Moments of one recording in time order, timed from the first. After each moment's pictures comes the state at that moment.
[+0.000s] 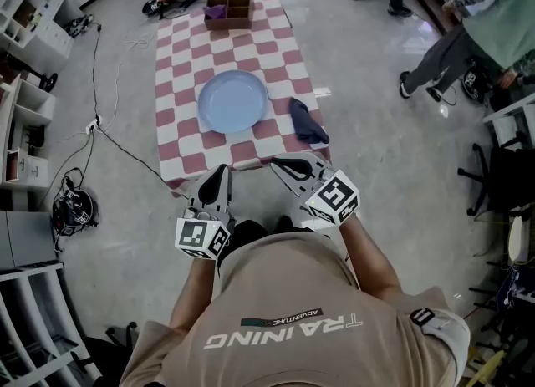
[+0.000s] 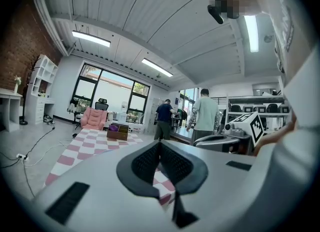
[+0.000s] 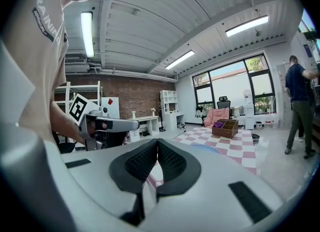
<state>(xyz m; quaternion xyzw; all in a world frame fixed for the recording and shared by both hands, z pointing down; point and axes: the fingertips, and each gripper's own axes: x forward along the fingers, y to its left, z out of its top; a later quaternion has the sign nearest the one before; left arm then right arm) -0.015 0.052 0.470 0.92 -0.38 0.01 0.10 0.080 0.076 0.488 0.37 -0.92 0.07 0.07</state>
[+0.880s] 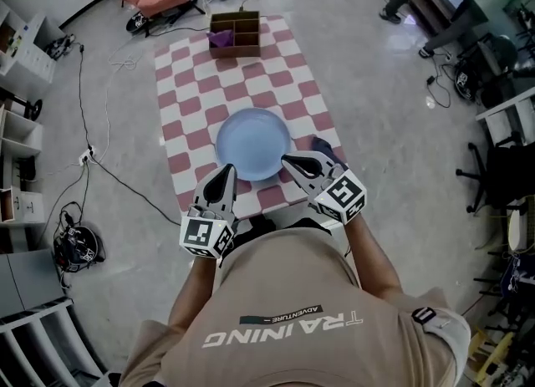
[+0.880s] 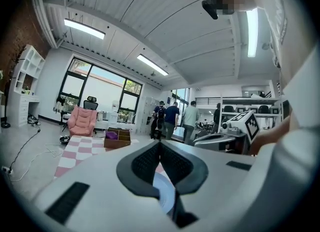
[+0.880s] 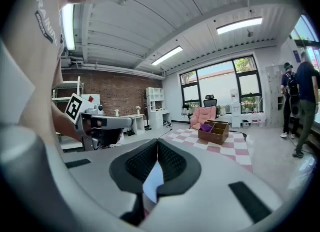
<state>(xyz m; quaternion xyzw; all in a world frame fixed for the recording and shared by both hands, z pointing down) -0.040 -0.121 0.466 0.94 -0.32 0.01 0.09 0.068 -0.091 0.487 0.44 -0.89 0.08 0.09</state>
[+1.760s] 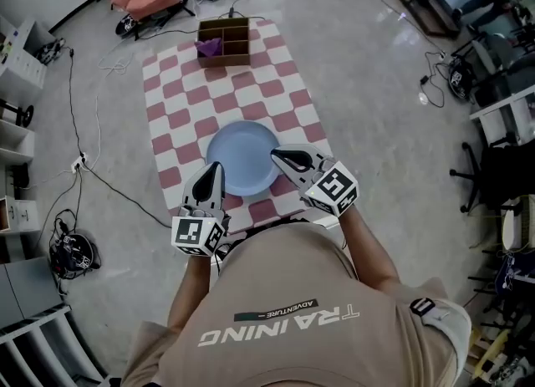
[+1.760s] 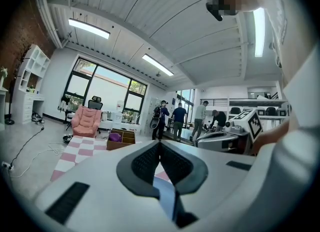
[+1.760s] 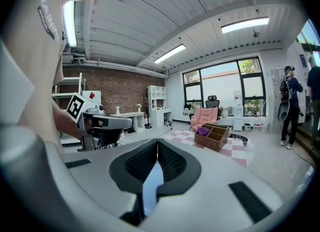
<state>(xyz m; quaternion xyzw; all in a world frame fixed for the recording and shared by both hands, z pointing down) -0.025 -0.177 0.467 0.93 -0.34 0.01 0.10 0.090 -0.146 0.480 0.43 -0.90 0.07 0.10</state>
